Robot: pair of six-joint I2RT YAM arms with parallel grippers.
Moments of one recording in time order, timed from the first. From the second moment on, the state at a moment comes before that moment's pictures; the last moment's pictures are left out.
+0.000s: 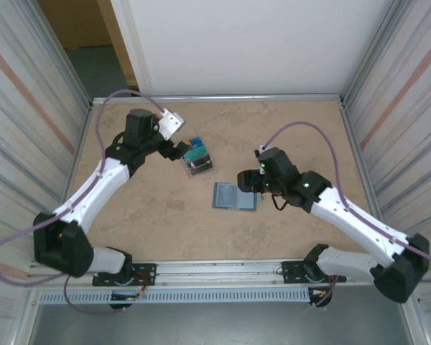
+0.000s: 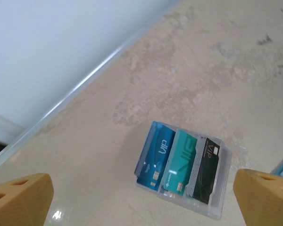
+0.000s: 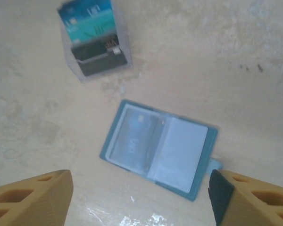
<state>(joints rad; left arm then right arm) -0.34 1.33 1.11 -0.30 0.16 0.43 0.77 1.13 0.99 -0.70 0.15 0.55</state>
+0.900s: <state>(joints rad) -0.30 0.85 0.57 -0.08 -0.18 -0.34 0.91 1.89 1.31 -0.79 0.20 0.65</state>
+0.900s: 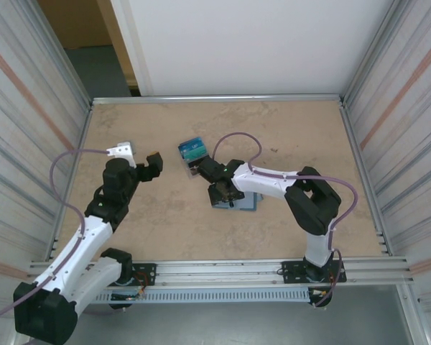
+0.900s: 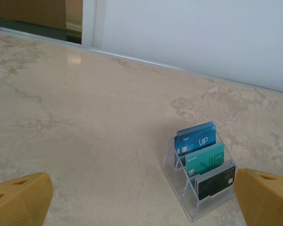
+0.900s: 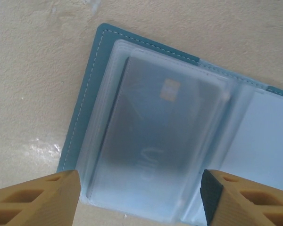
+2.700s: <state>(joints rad) -0.43 0.85 0.57 -0.03 -0.18 -0.33 0.88 1.81 1.15 -0.71 0.05 0.48</state>
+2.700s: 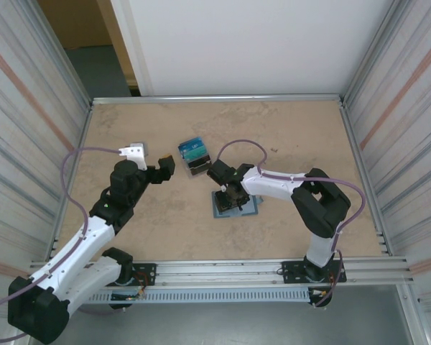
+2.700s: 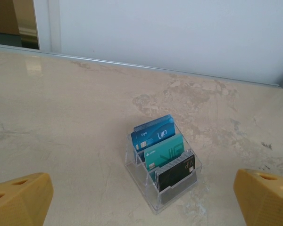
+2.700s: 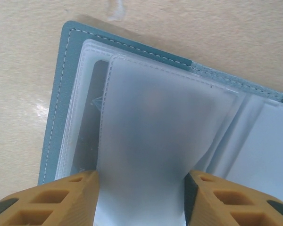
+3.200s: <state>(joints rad) -0.43 0.85 0.57 -0.03 -0.18 -0.33 0.88 1.78 1.15 -0.80 0.20 0.50</state>
